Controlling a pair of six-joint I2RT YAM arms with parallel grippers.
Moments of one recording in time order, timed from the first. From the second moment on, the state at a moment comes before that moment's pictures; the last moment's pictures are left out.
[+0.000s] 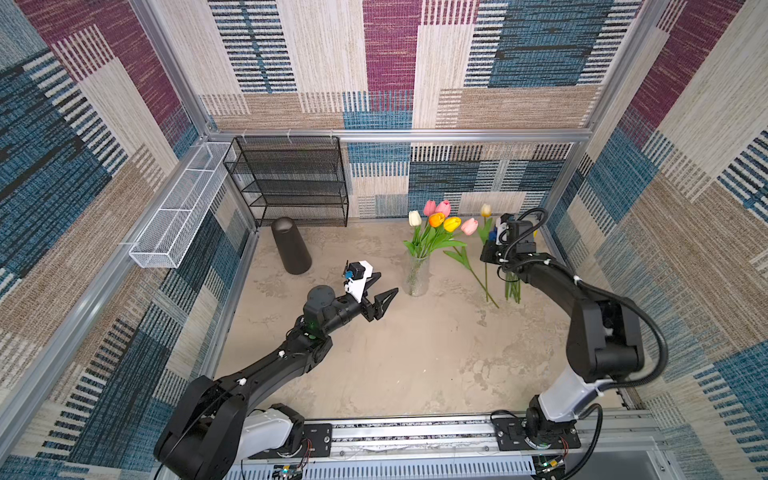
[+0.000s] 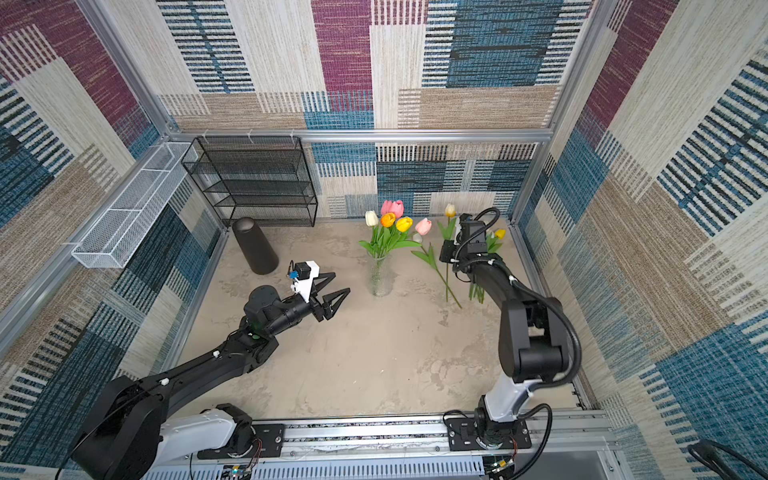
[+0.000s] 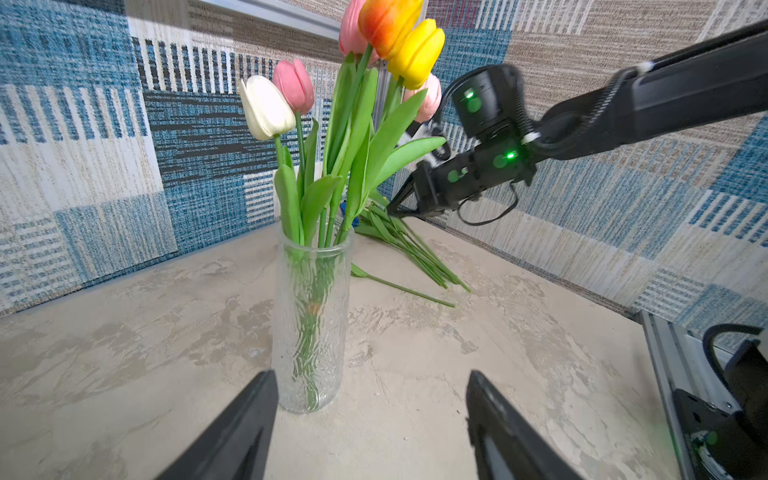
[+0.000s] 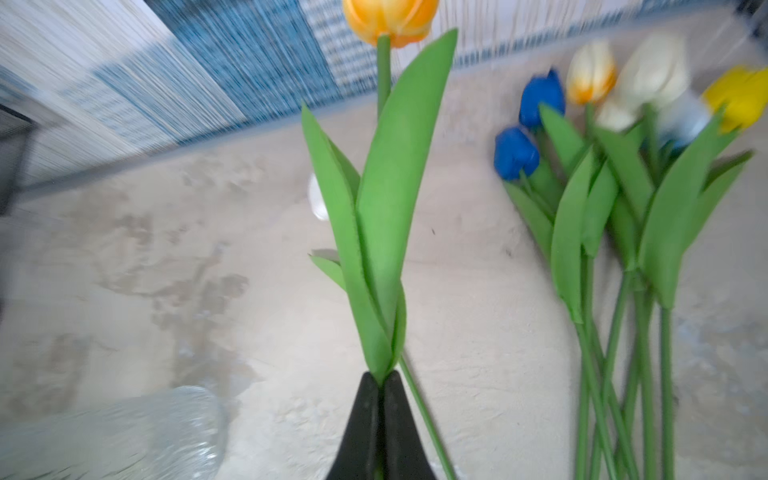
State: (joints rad) left arm -0.49 1.19 0.51 0.67 0.41 -0.12; right arm 0.06 1.57 1.13 -0.13 -0.12 0.28
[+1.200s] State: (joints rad) left arm -0.49 0.92 0.35 0.67 0.23 -0.08; right arm 0.50 1.67 0.89 1.44 -0.34 0.10
